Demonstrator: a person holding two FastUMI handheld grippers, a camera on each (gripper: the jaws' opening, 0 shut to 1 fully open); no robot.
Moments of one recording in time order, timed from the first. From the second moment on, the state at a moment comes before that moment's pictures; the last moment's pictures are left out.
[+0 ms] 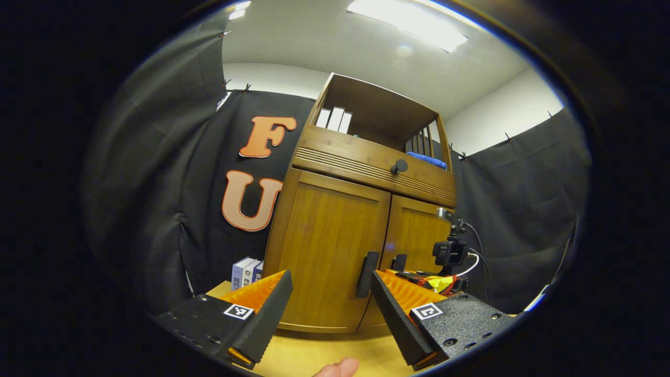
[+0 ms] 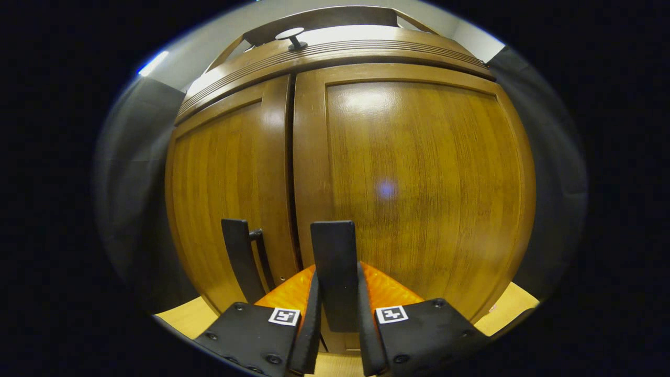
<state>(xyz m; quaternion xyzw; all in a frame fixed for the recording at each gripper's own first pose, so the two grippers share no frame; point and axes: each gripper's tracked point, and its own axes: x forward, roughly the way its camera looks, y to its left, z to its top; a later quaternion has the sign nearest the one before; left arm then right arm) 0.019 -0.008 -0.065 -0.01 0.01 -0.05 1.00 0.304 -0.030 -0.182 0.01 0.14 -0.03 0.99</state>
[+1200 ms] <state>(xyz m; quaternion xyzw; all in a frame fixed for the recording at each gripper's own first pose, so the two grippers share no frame) 0.022 -0.017 -0.049 0.01 -0.02 -0.03 1.00 0.159 -0.076 -0.114 0.00 0.12 0.01 0.99</state>
